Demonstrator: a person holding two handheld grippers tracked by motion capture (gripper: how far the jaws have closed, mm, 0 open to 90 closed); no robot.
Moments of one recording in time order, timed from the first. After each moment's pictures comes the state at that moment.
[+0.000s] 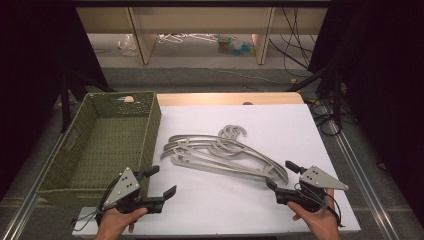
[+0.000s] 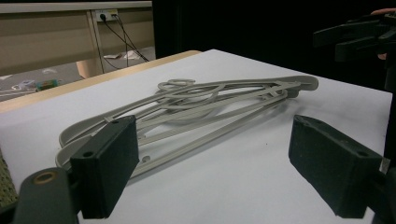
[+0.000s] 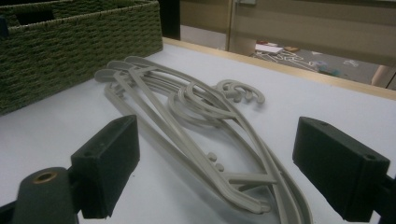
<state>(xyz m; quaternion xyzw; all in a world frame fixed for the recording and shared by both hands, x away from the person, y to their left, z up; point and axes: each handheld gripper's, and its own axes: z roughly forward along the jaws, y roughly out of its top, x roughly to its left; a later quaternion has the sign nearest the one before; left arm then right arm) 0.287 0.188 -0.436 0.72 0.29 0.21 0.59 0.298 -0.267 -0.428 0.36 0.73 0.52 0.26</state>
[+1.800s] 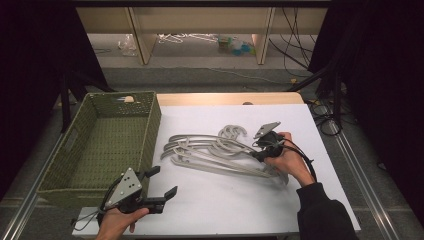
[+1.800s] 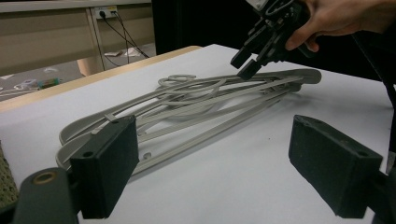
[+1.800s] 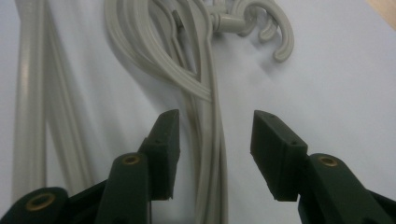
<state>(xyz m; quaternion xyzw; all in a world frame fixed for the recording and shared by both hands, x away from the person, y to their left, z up) 0.288 0.186 -0.438 0.73 0.29 0.22 0.58 0.455 -0.212 -0.437 0.28 0.91 0.24 0.17</state>
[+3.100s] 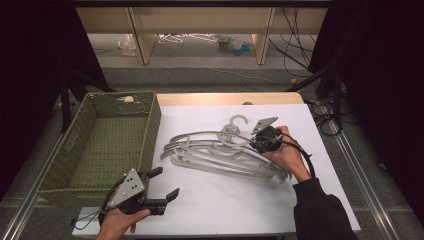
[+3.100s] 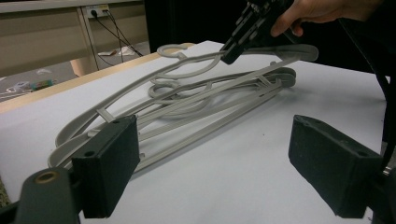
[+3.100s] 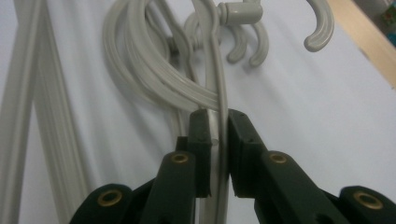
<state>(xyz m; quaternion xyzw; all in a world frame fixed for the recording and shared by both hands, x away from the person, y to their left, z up) 0.287 0.182 -0.438 0.74 0.28 0.21 0.58 0.459 -0.207 -0.419 0.25 0.91 0.27 0.20</state>
